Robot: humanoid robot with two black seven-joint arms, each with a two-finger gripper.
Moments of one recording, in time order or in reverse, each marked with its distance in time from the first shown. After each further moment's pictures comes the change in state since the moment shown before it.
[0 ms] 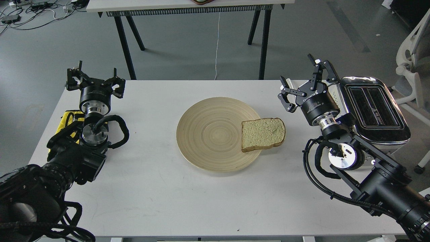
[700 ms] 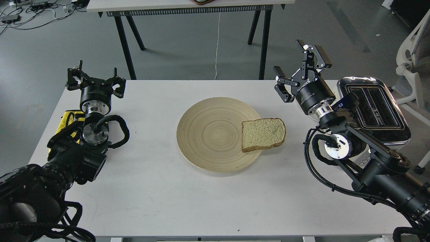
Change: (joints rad) left arm 0.000 -0.001 0.001 -0.002 0.001 0.000 -0.001; right arm 0.086 -0.012 -0.026 0.017 -0.371 -0.148 -0.020
